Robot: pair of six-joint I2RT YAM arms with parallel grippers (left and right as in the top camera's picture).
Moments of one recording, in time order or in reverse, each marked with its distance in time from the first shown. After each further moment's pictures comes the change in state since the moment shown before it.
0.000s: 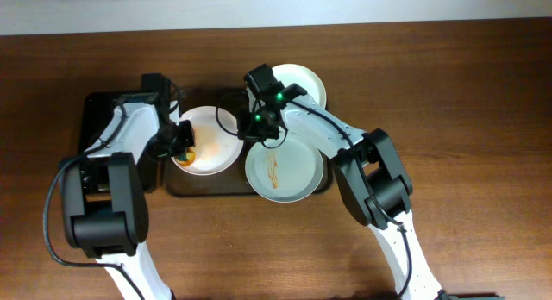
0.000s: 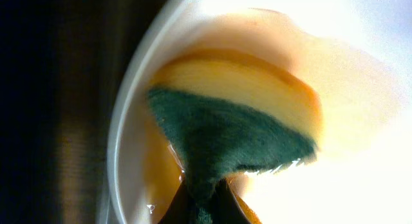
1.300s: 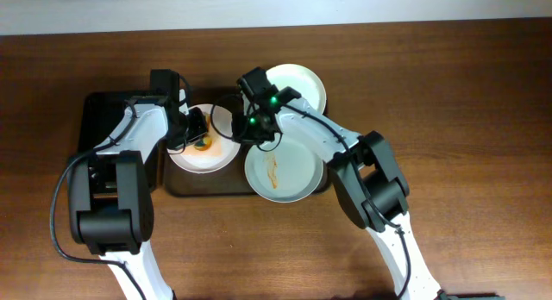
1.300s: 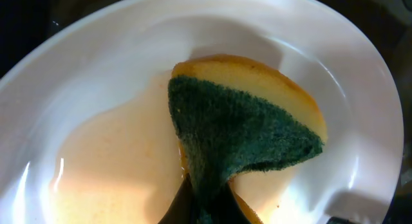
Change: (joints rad) left arm -0.036 0.015 -0.015 0.201 0.098 -0.216; right arm 0.035 0.000 0.000 0.010 0.034 0.012
